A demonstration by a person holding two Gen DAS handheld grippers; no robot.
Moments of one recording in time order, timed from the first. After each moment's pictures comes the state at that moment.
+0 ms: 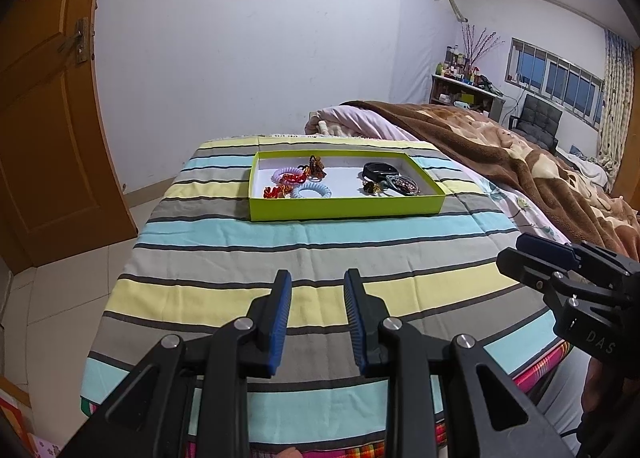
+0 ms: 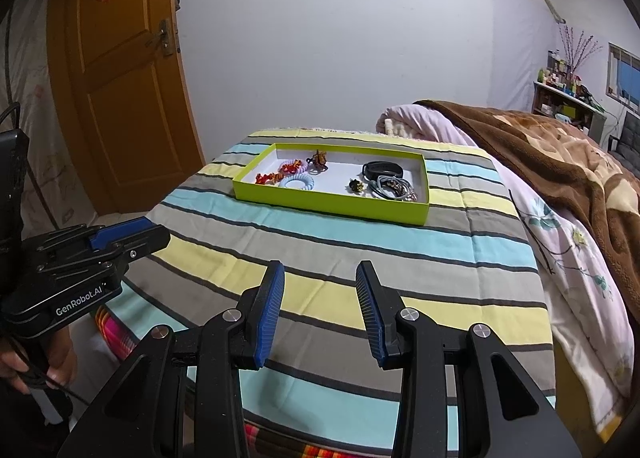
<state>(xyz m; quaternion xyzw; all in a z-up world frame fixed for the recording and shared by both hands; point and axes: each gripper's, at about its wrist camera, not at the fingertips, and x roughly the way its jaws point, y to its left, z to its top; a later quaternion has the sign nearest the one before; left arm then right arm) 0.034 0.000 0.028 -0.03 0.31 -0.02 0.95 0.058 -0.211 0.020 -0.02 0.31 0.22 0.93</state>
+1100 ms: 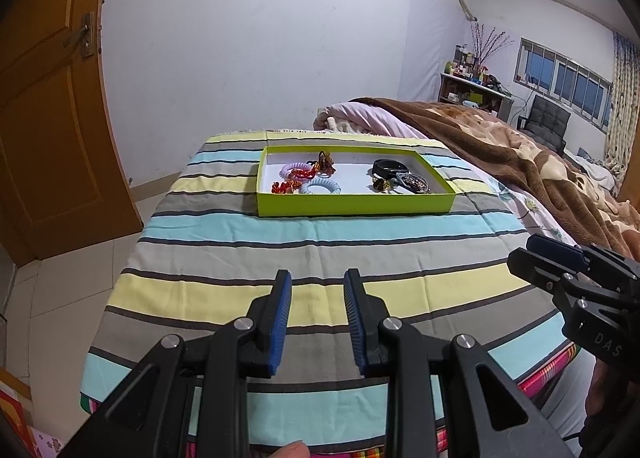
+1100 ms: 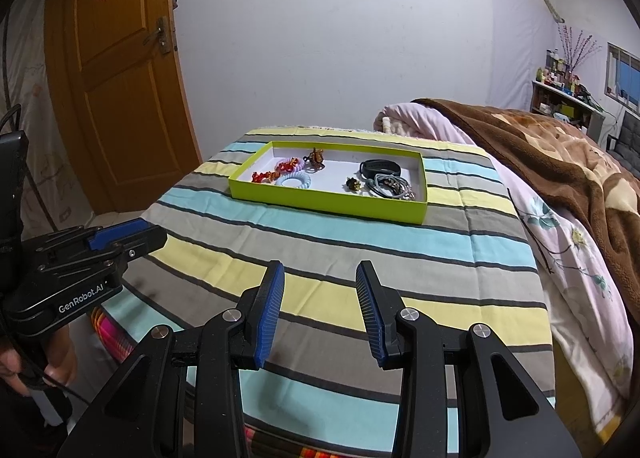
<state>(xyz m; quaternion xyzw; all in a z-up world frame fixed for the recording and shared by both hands) 0.038 0.002 0.024 -0.03 0.32 -0.01 0.95 0.061 -0.212 0.019 -0.02 0.31 0.22 0.93</state>
